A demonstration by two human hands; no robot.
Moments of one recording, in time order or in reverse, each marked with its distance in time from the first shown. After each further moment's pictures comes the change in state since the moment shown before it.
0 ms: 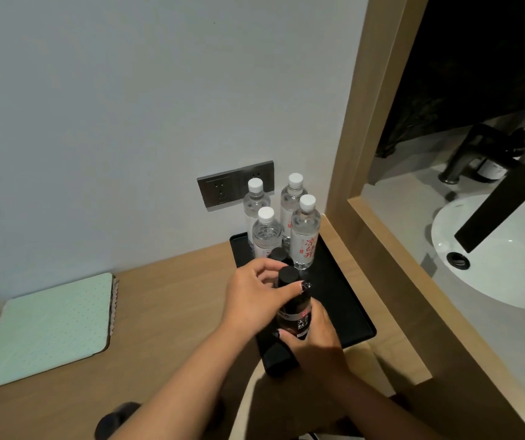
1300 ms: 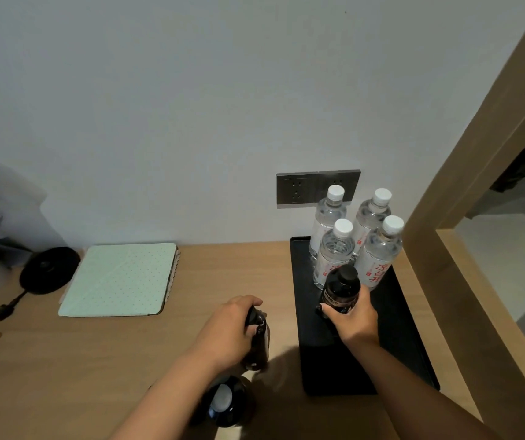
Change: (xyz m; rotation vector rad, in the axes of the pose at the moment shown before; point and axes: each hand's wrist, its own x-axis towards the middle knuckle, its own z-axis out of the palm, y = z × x) left_hand -0.017 -0.073 -0.099 0.691 -0.016 -0.086; right_hand 0.084 -0.023 0.024 0.142 0.030 0.020
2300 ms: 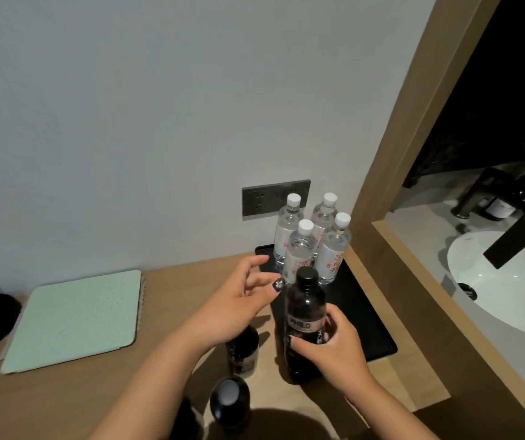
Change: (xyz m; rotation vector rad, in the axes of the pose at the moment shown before) left_hand -0.034 0.049 -0.071 -0.635 -0.258 0.247; right_hand -0.139 -0.065 -0.024 0.058 -0.078 -0.099
